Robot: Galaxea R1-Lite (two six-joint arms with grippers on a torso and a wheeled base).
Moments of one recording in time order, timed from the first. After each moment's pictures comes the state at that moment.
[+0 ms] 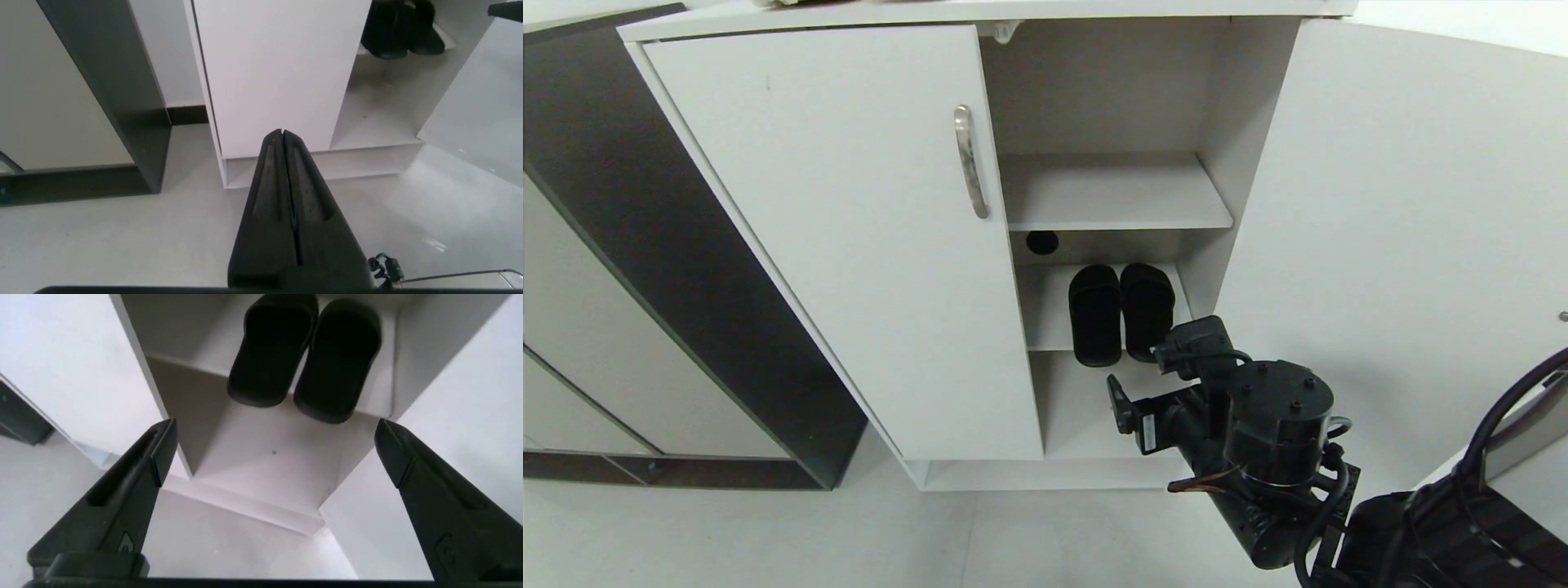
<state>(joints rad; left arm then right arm) 0.00 0.00 0.00 0.00 -0.05 0.02 0.88 1.96 -0.73 -1.18 -0.60 -0.06</state>
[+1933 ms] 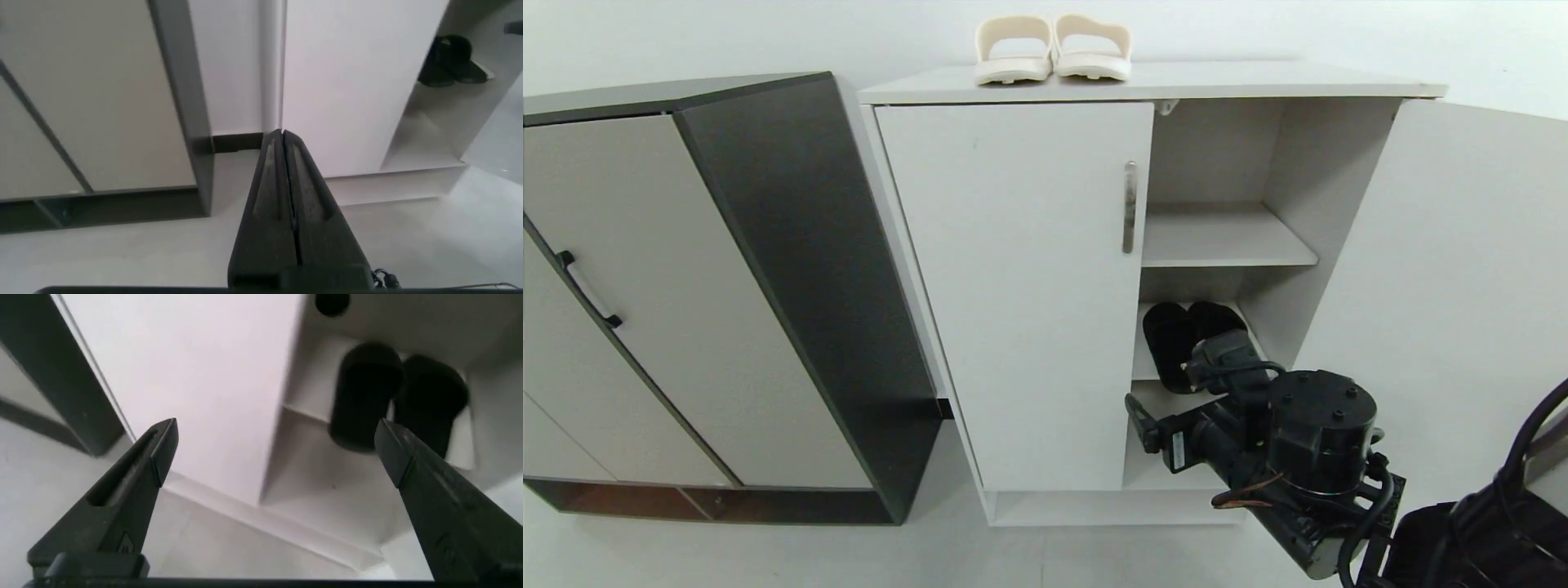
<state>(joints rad) 0.00 0.00 0.00 0.00 -0.05 0.02 0.81 1.92 -0.61 -1.21 -0.45 -0.04</state>
